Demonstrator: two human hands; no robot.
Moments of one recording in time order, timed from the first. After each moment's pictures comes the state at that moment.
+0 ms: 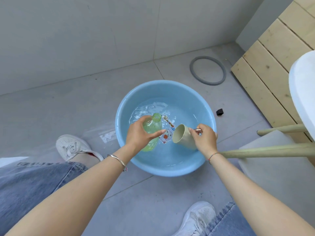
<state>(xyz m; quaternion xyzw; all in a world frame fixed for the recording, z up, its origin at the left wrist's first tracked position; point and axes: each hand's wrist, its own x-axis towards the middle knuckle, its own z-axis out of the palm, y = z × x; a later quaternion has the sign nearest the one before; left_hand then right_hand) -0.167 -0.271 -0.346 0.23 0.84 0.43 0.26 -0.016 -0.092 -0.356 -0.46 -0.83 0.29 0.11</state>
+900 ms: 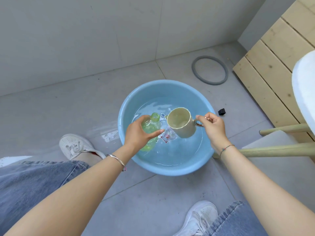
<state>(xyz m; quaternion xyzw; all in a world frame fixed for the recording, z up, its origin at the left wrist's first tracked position) -0.172 -0.282 -0.345 0.23 0.84 0.42 0.25 -0.036 -0.092 -0.297 -0.46 -0.67 0.54 0.21</state>
